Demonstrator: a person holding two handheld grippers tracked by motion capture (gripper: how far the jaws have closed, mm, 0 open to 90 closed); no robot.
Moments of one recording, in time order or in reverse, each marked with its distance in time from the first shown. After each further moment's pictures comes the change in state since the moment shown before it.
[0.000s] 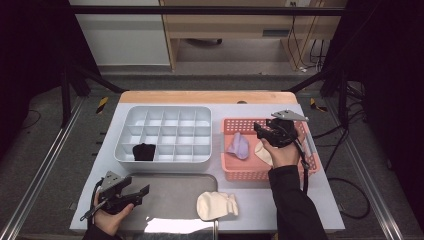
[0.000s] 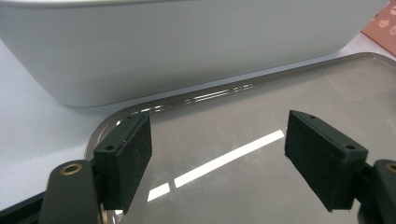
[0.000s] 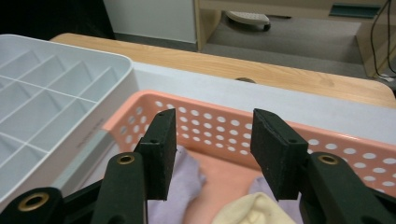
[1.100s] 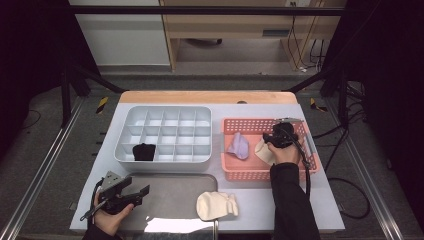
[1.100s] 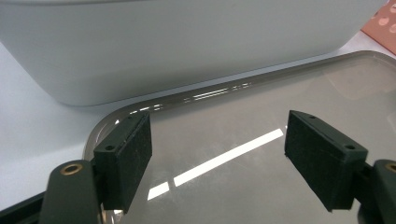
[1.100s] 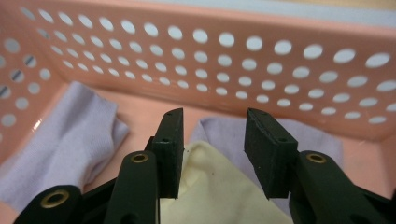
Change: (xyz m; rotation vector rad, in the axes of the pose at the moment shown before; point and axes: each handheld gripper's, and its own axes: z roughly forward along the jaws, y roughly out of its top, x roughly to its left) left arm 0.001 0.000 0.000 0.005 -0.003 0.002; right arm -0.047 -0.047 0.058 0.234 -0.094 0.069
